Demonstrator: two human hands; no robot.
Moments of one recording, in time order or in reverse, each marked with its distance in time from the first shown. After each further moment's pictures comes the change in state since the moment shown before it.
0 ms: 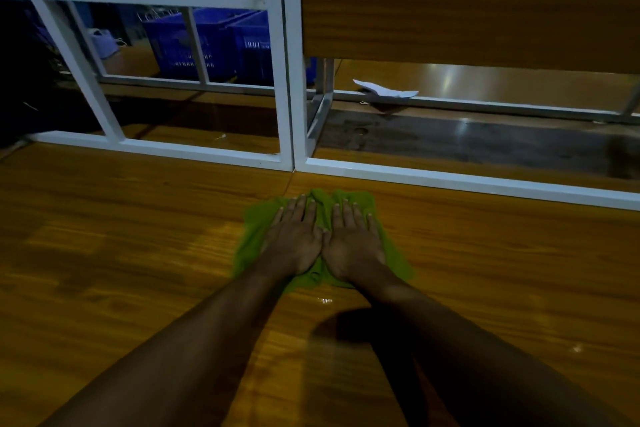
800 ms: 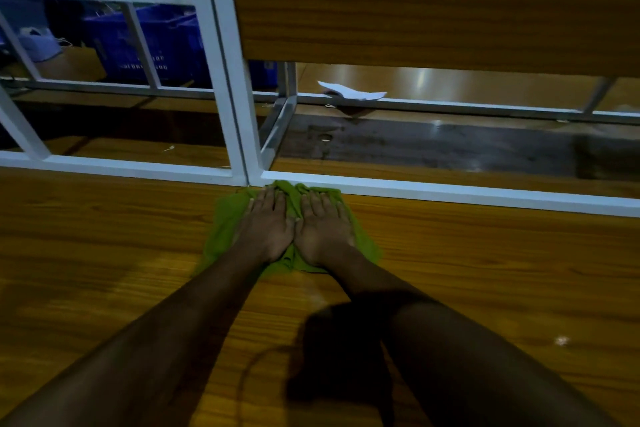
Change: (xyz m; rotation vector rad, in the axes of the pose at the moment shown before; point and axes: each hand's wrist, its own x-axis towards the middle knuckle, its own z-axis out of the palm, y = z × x) left_hand 0.084 0.014 0.004 0.013 0.022 -0.023; right_hand 0.069 0.042 -0.008 0.082 0.008 -0.027
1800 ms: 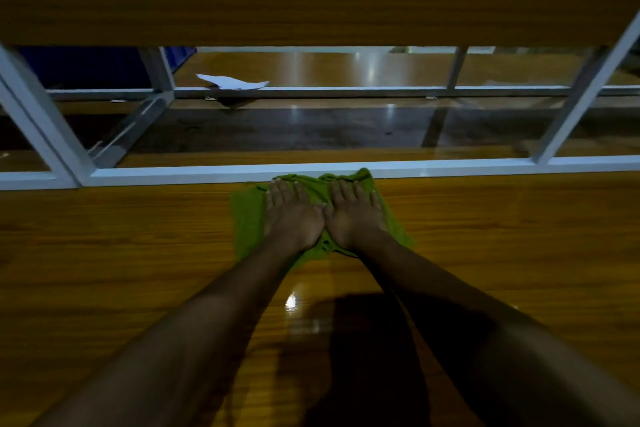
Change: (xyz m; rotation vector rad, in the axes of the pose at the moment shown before) left_hand 0.003 0.340 0.030 -0.039 -0.034 0.027; right_hand -0.119 0.308 -0.061 -0.052 0.045 0.250
